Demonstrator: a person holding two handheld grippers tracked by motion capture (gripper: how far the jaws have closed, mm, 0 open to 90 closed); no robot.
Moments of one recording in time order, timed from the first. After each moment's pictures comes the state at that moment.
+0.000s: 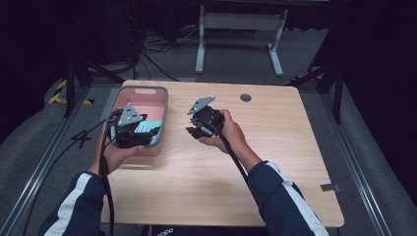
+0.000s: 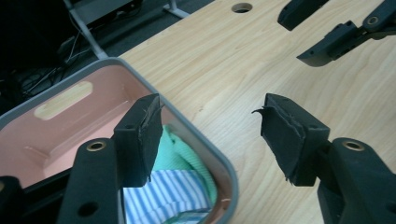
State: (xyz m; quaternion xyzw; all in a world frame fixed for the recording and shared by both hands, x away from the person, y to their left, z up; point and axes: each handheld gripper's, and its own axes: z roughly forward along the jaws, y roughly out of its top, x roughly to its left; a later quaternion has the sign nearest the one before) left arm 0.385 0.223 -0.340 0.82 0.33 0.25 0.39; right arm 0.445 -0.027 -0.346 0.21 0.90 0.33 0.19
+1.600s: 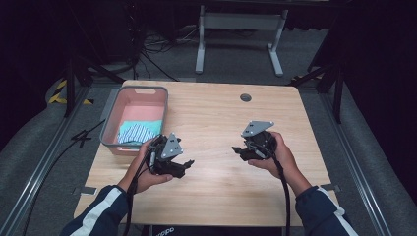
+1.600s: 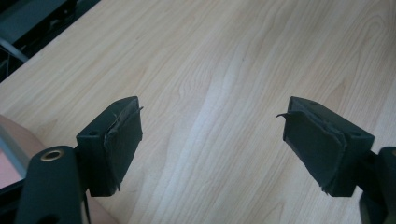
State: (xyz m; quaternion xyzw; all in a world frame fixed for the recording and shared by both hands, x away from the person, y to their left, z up) left arm 0.352 0.138 -0.390 0.88 0.22 0.21 0.36; right arm 0.396 -0.163 -0.377 0.26 0.89 0.32 0.20
